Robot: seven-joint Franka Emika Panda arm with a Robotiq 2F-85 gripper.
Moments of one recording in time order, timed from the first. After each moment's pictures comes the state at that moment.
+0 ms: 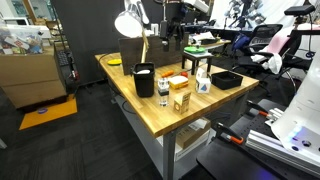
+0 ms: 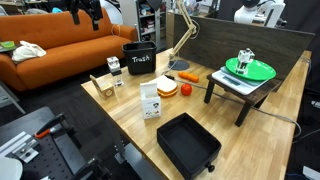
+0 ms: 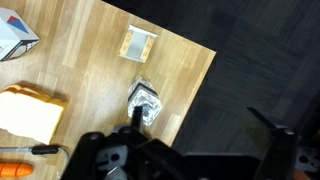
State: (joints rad) arm 0.24 -0.17 0.13 -2.32 0.19 2.14 -0.09
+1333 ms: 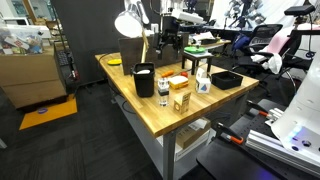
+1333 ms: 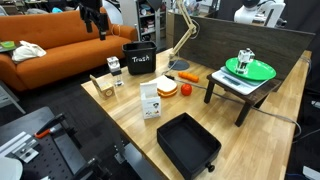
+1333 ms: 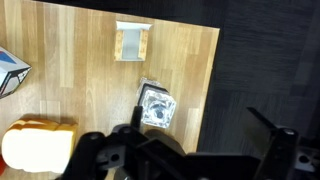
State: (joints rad) arm 0.22 -0.04 0.13 -2.28 0.22 2.22 0.13
